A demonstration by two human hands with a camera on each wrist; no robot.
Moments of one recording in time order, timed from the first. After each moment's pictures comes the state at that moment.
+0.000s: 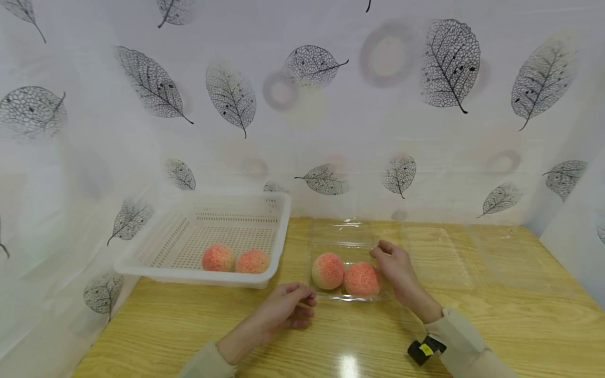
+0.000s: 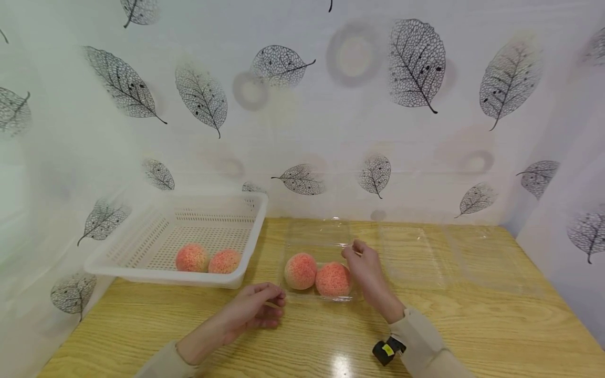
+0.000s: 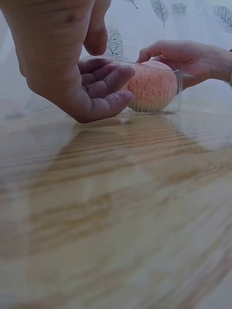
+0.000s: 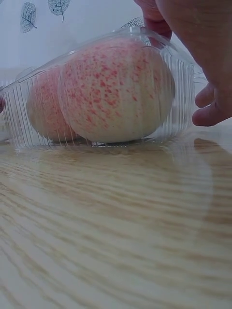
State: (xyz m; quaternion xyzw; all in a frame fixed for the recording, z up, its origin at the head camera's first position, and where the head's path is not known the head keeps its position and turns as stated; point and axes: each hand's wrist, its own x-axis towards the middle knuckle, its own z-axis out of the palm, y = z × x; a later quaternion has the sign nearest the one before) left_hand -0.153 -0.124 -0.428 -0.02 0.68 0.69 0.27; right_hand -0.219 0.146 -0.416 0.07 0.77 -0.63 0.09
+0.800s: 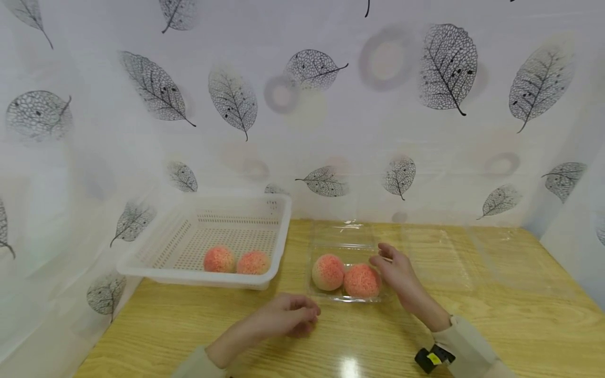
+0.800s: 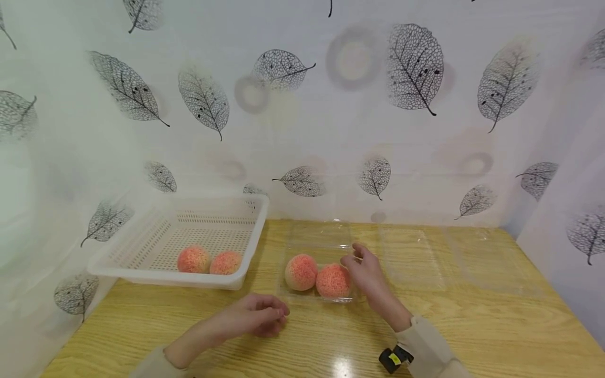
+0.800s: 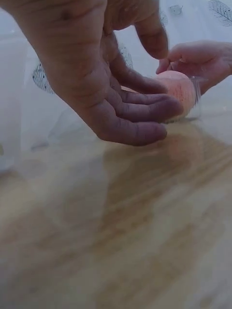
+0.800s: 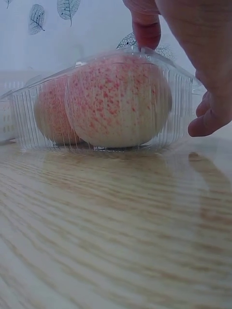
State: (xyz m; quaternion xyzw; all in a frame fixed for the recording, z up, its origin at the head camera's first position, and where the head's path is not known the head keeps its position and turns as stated) left_hand -0.145 -0.135 -0.420 0.11 0.76 0.57 0.30; right_hand -0.206 0.150 -0.414 0.04 0.80 -0.59 0.09
